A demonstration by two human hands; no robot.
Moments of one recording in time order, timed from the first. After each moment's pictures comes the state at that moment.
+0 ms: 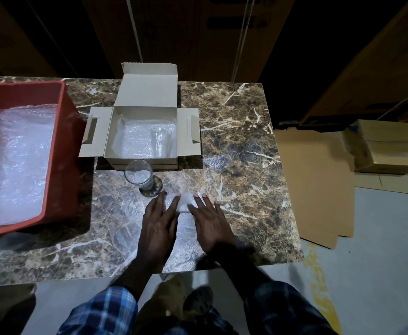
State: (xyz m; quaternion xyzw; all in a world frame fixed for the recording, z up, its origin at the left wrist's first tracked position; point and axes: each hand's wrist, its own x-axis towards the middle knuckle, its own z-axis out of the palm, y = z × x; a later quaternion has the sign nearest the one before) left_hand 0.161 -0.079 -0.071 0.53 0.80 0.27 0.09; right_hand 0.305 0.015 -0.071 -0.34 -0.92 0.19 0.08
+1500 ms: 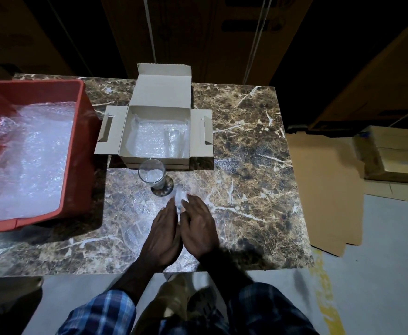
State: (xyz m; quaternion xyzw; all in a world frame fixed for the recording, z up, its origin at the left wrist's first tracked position) left_hand 0.151 -0.101 -0.069 0.54 0.76 0.28 0.22; right_hand 0.248 -0.017 -0.047 -0.40 -0.83 0.34 0.20
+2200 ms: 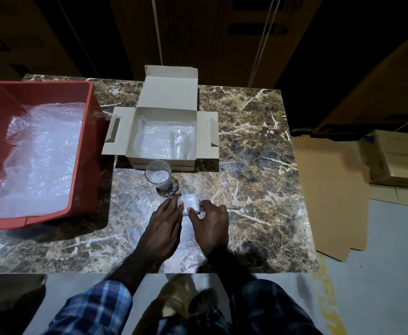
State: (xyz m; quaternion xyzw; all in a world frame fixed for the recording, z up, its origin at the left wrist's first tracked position) left_hand 0.123 -0.098 -0.074 0.59 0.74 0.25 0.19; right_hand 0.249 -0.007 -0.061 -0.53 -0.76 0.29 0.23
